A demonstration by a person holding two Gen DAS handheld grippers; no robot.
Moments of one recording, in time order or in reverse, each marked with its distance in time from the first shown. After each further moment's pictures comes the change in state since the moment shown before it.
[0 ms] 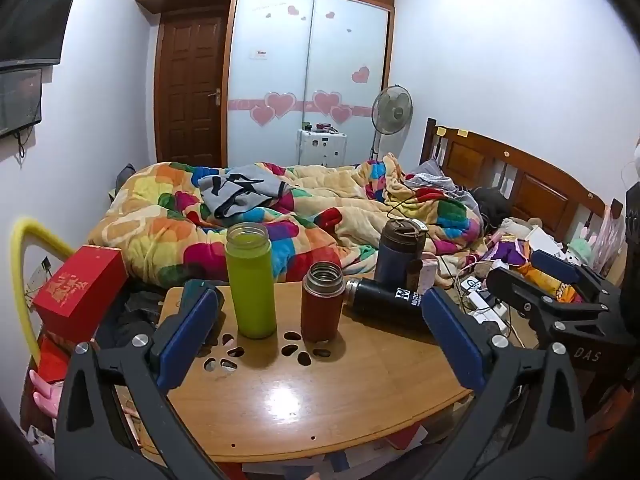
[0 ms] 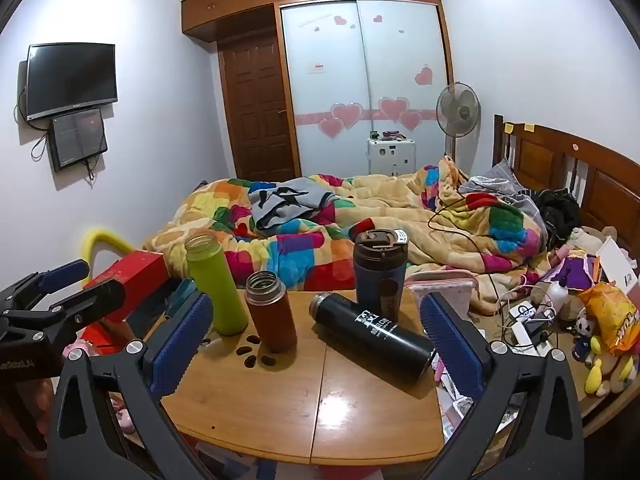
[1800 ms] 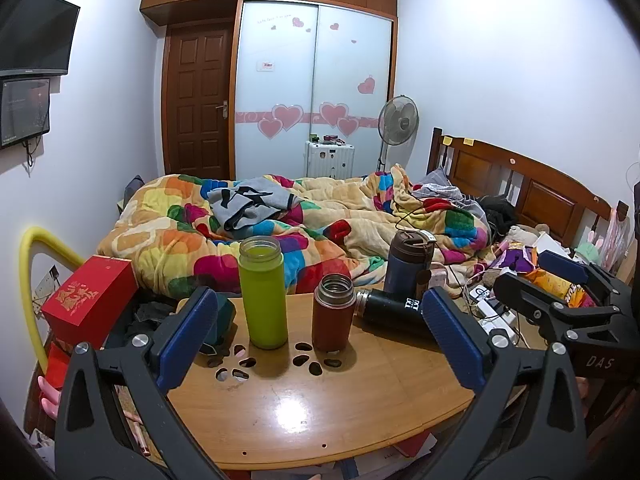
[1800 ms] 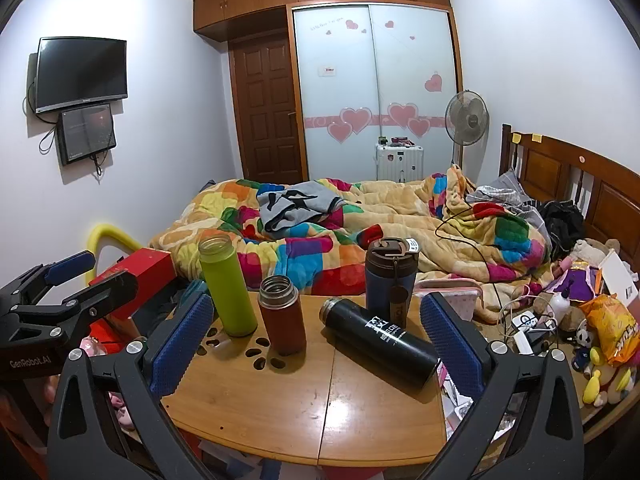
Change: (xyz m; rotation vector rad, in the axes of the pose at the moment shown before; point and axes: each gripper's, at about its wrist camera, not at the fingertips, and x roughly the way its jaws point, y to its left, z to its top) left arm -0.011 0.012 -0.003 -0.020 -0.061 0.014; right arm -0.005 0.013 0.014 -0.018 -0.012 -0.002
